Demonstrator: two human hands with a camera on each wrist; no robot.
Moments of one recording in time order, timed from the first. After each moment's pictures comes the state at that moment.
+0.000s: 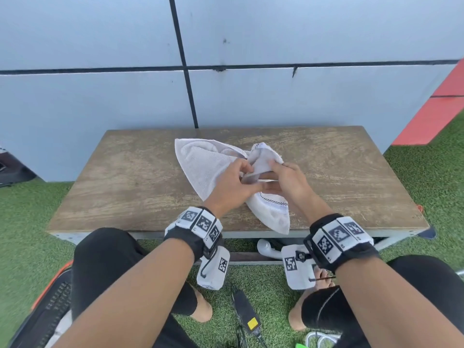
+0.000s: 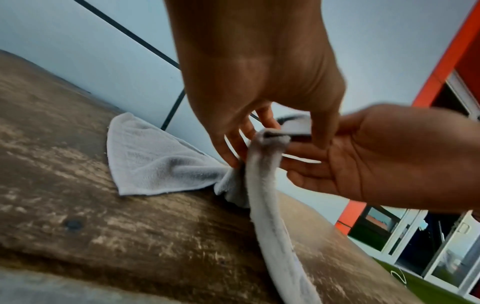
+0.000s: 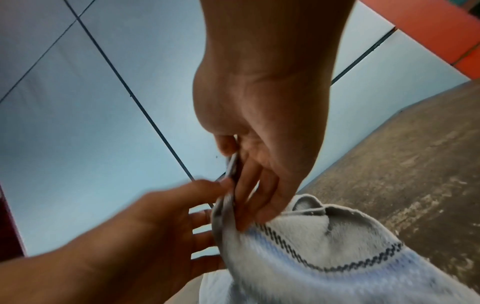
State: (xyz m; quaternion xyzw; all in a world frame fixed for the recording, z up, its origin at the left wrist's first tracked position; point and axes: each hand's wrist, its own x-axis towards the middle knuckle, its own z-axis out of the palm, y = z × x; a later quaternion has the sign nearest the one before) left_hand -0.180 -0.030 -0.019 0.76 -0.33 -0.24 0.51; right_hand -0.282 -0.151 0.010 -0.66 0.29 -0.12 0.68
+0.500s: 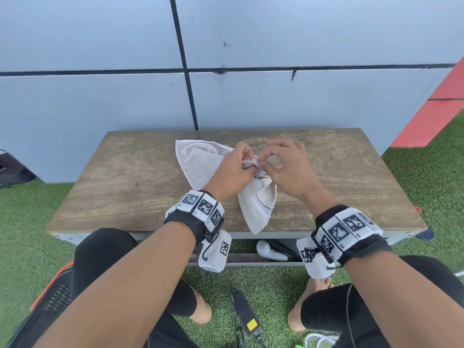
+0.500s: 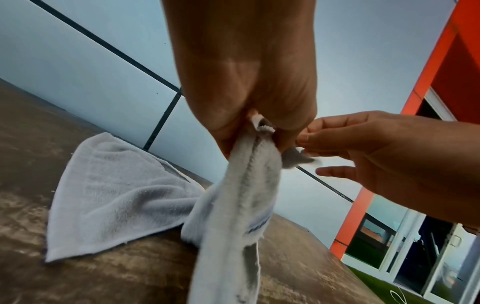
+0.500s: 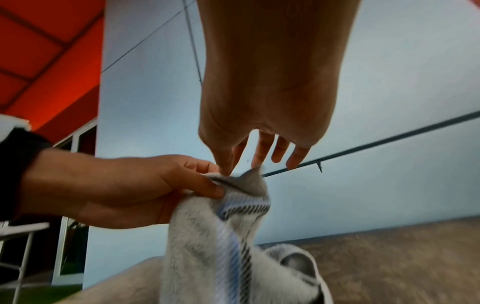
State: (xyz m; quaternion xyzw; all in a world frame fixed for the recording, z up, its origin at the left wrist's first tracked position) left_hand -0.162 -0.044 0.005 0.74 -0.41 -0.18 0.51; right_hand -0.278 -0.167 0.024 -0.91 0.18 -0.22 0.30
